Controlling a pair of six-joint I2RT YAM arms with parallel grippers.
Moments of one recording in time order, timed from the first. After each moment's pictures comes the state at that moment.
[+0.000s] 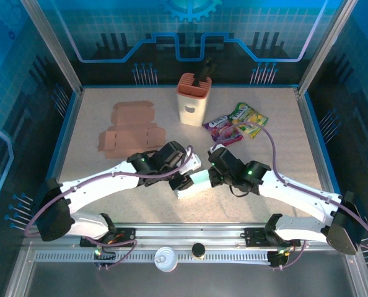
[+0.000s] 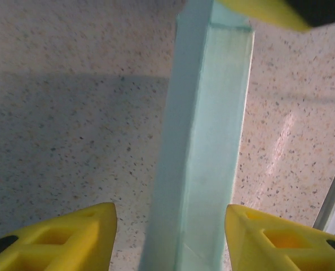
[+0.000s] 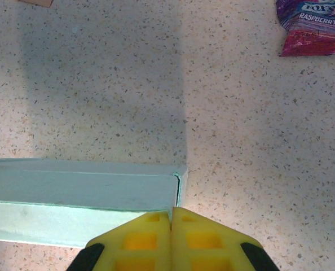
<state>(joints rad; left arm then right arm) -0.87 1.34 0.98 -0.58 0.08 0.10 0.89 1.16 0.84 -0.65 0.24 0.48</state>
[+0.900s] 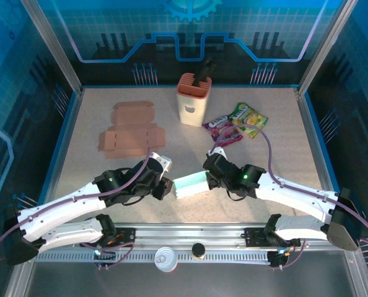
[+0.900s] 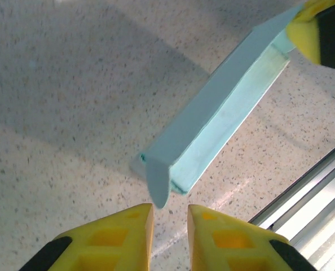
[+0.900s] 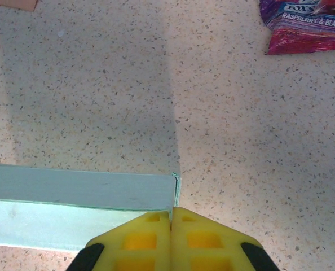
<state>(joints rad) -0.96 0.96 0.81 -0.73 -0.10 -0.54 0.97 1.18 0.84 -0.65 0.37 0.57</state>
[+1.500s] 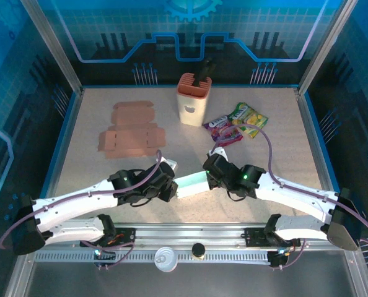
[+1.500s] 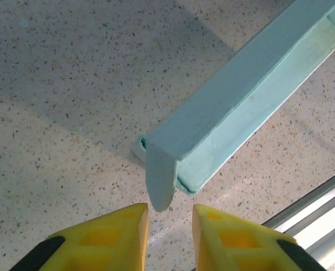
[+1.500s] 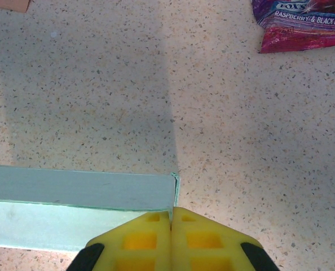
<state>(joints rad) -1.02 1.10 0.82 -0.70 -0.16 -0.63 0.98 1.18 0.84 -0.66 0.38 0.59</state>
